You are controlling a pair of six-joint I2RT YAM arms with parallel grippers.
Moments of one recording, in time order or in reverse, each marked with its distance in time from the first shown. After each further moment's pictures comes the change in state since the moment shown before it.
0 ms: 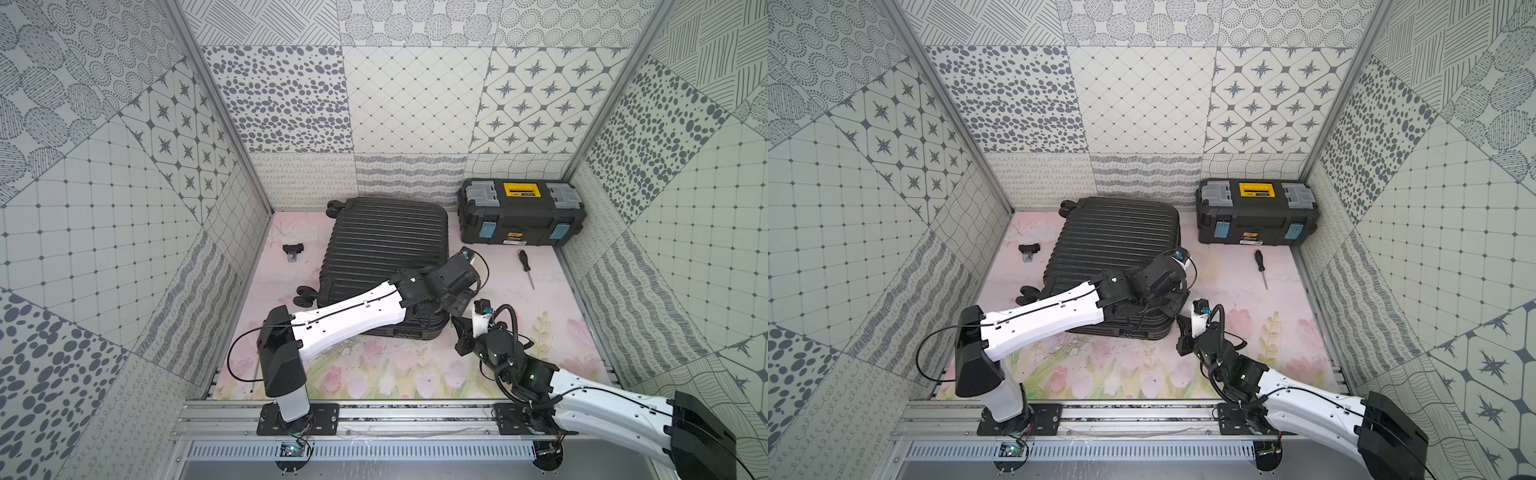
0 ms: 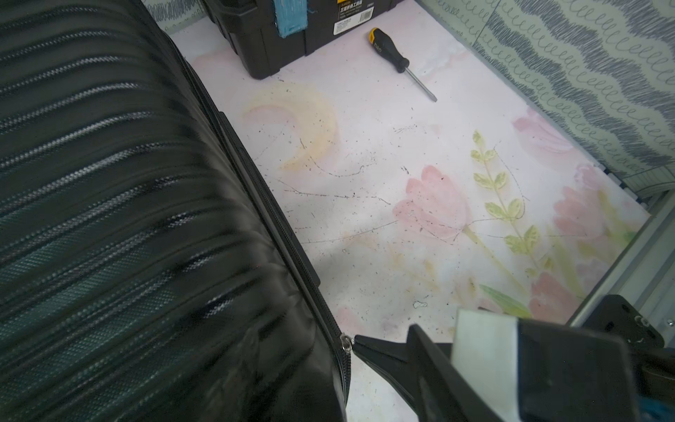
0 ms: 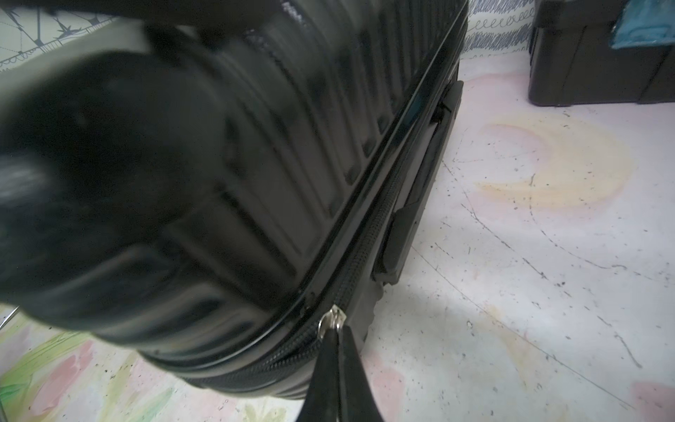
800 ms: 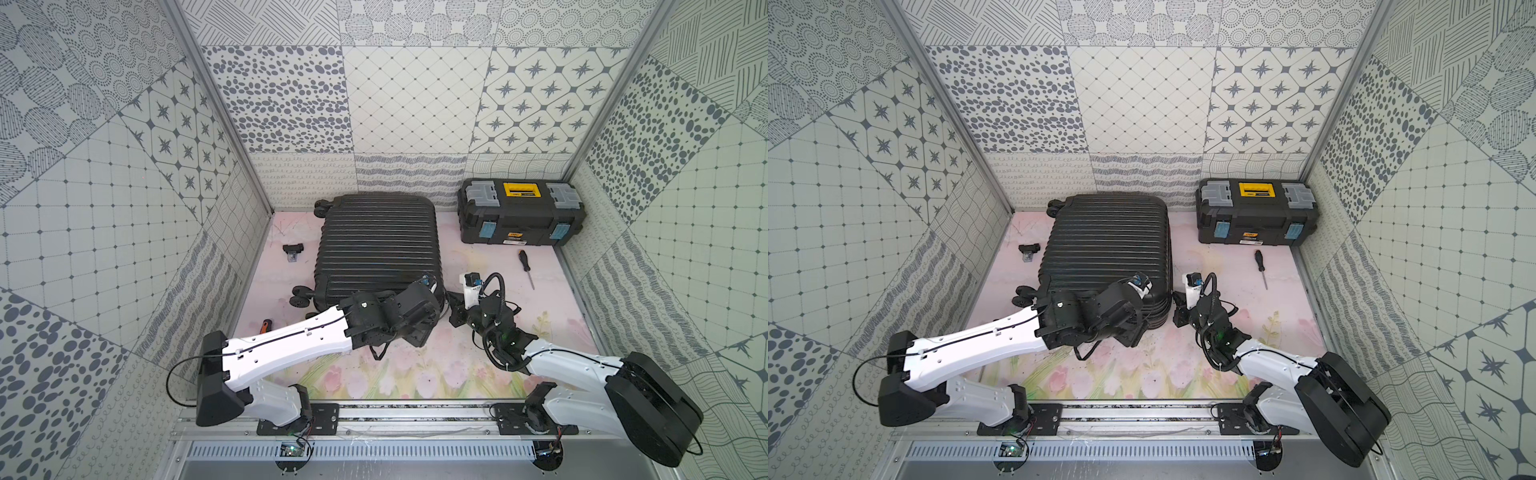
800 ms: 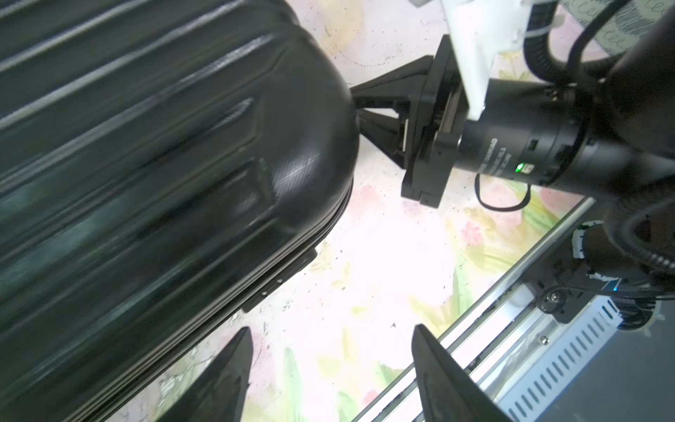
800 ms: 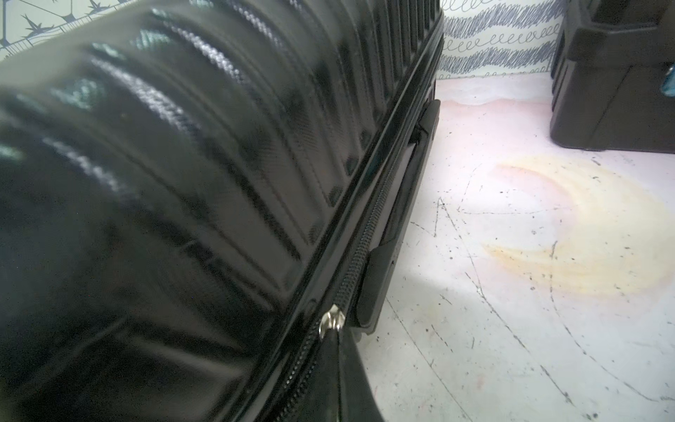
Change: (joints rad) left arm -0.043 -0.377 -0.302 -0.205 0.003 -0.106; right arm -0.258 0.346 0.154 0.212 -0.307 -0.133
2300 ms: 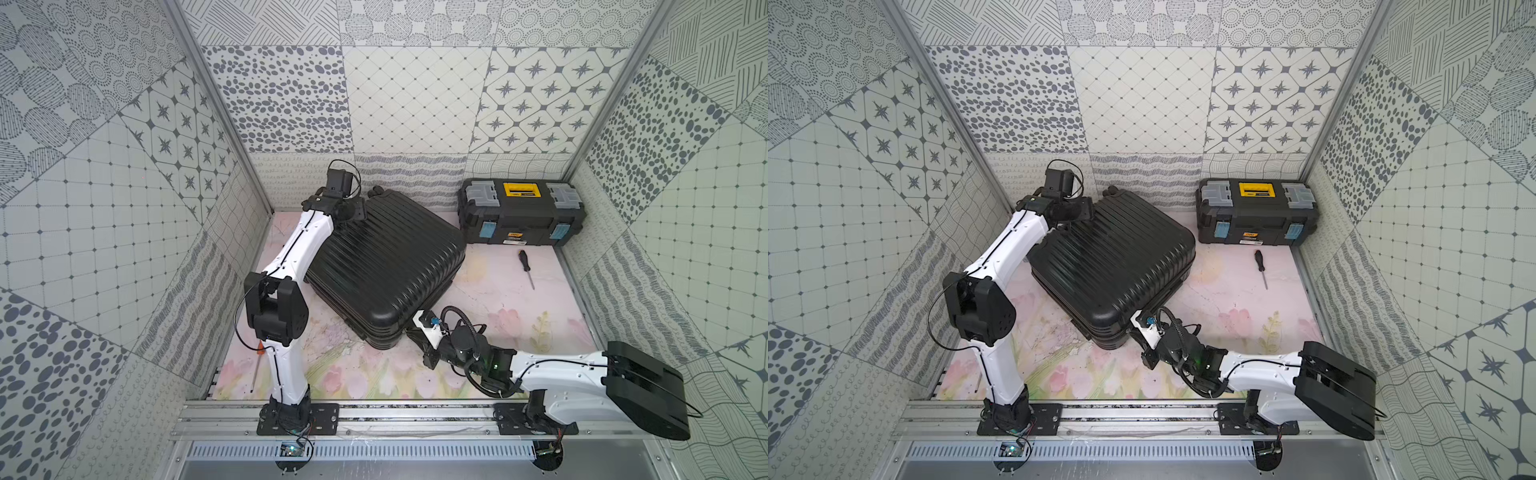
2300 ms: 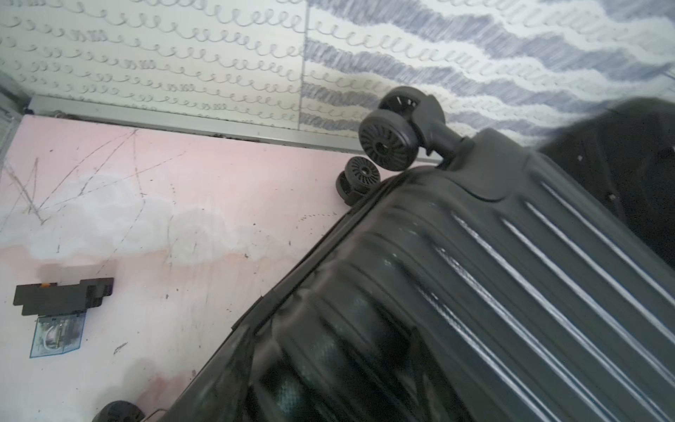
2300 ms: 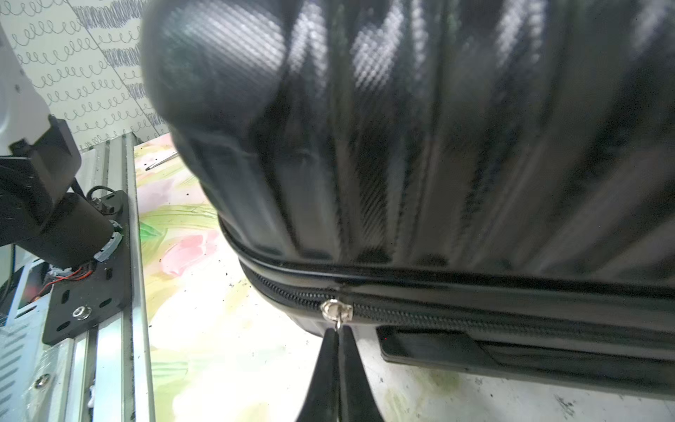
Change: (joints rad) left arm 0.882 0.592 0.615 0.207 0.237 0.171; right arm 0.452 0.062 0.034 0.004 0.040 -0.167
